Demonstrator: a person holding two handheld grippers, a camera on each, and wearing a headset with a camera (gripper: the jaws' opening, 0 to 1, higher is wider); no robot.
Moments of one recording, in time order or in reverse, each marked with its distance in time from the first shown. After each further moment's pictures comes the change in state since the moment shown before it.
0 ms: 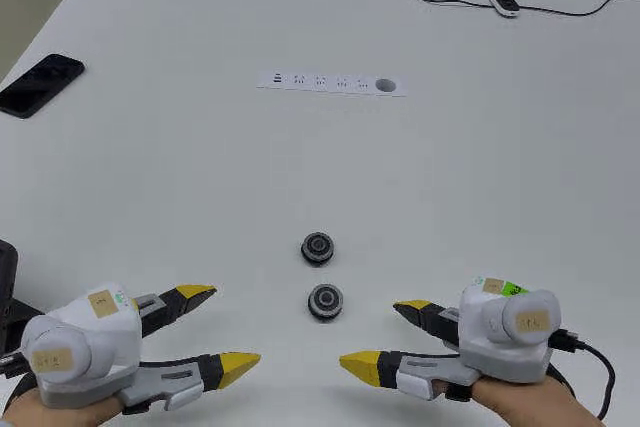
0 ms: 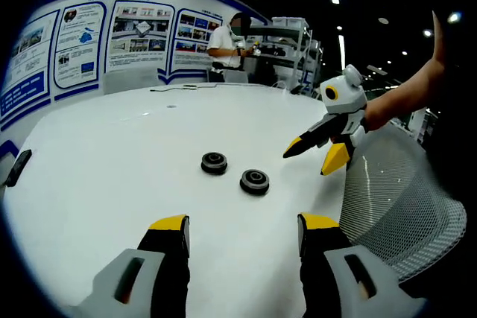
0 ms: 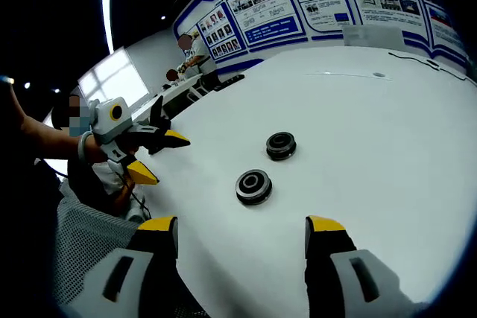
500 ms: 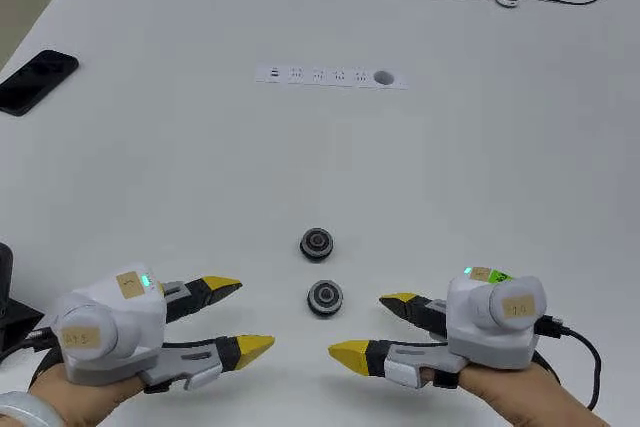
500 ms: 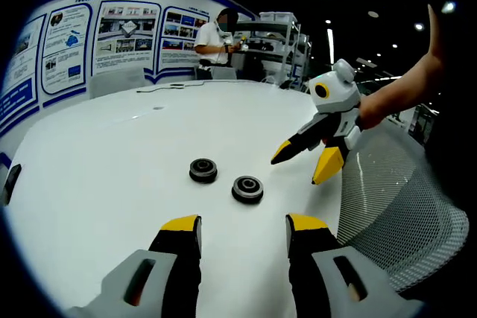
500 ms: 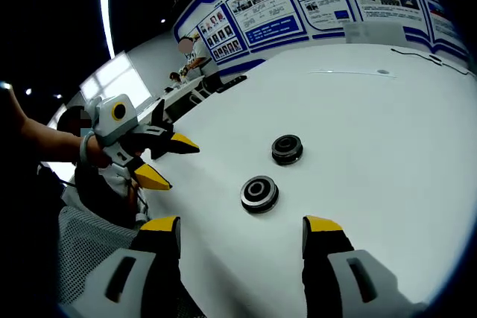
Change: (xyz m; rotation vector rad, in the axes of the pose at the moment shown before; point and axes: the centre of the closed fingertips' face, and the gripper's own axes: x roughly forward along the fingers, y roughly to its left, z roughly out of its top) left arm 0.017 -0.003 0.005 0.050 0.032 -0.057; right arm 0.011 0.004 0.006 0.026 -0.009 0.025
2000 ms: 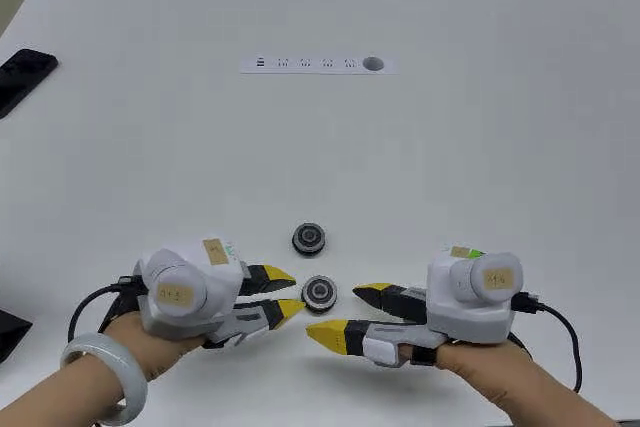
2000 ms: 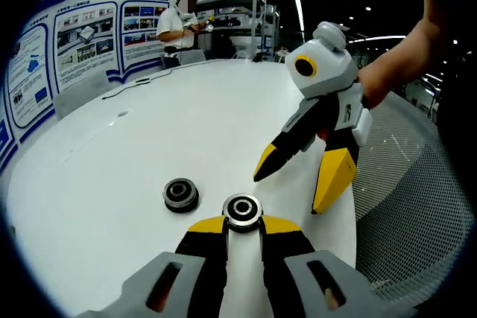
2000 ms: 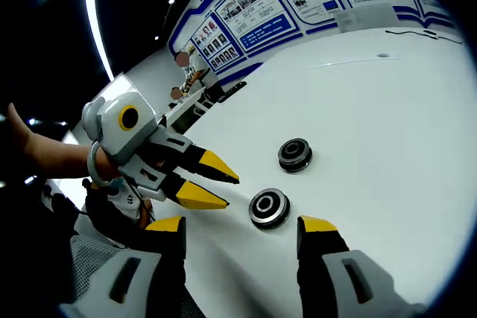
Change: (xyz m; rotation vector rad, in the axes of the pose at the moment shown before) left arm 0.065 -0.007 0.017 0.181 0.146 -0.103; right arm 0.018 0.002 0.011 0.133 -0.044 0.064
